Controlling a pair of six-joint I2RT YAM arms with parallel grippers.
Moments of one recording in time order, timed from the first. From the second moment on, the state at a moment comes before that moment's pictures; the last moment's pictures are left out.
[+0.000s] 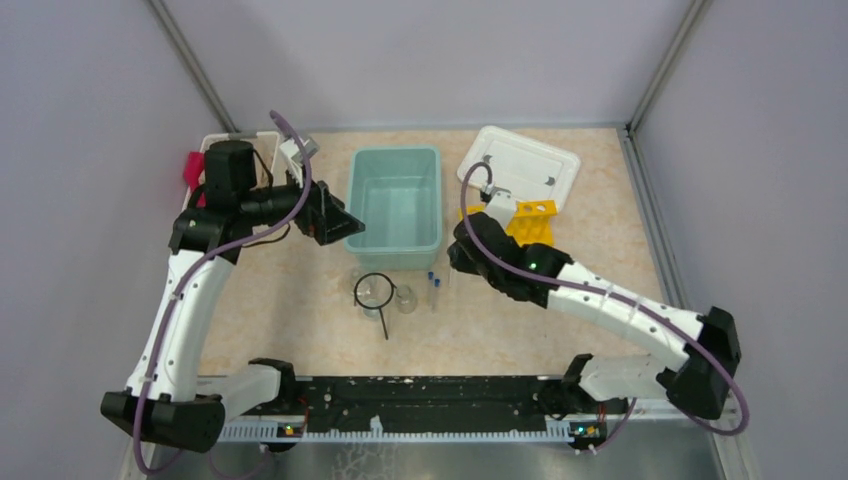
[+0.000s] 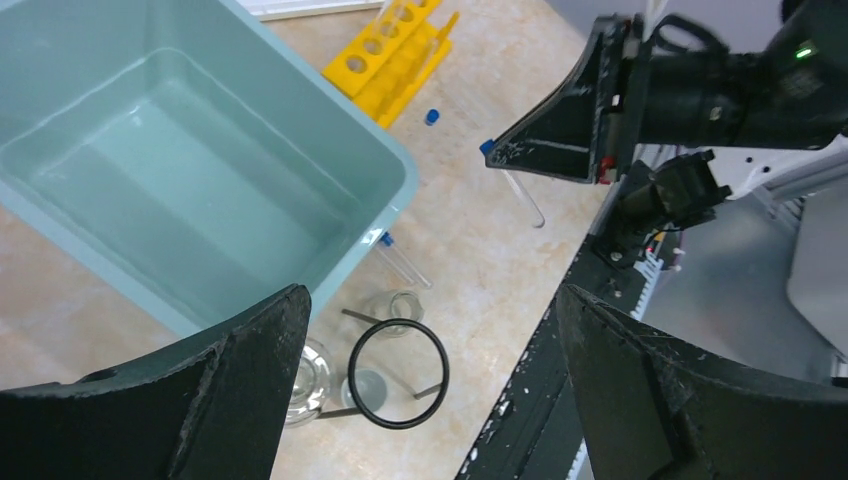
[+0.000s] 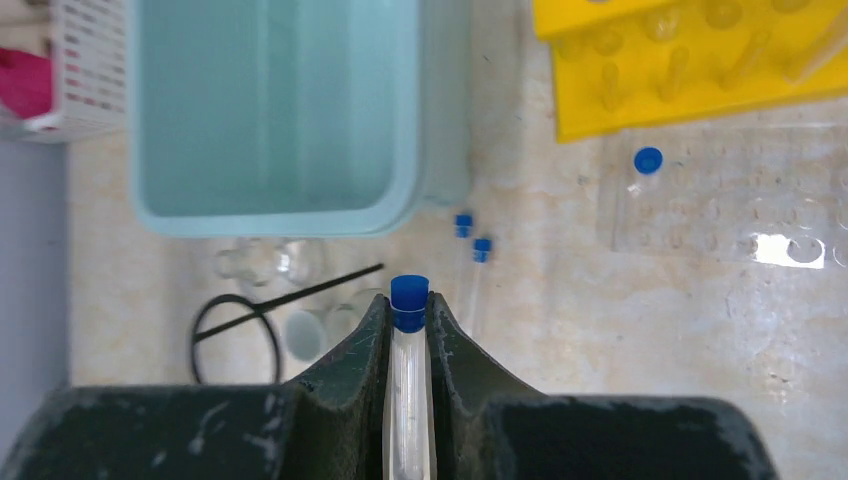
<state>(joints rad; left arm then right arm) -0.18 1.12 1.35 -0.76 0.82 0.03 0.95 1.22 1.00 -0.53 0.46 0.91</state>
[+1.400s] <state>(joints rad) -0.31 1.20 1.21 -0.63 0.99 -0.12 1.10 1.42 1.40 -0.25 0.52 0.81</state>
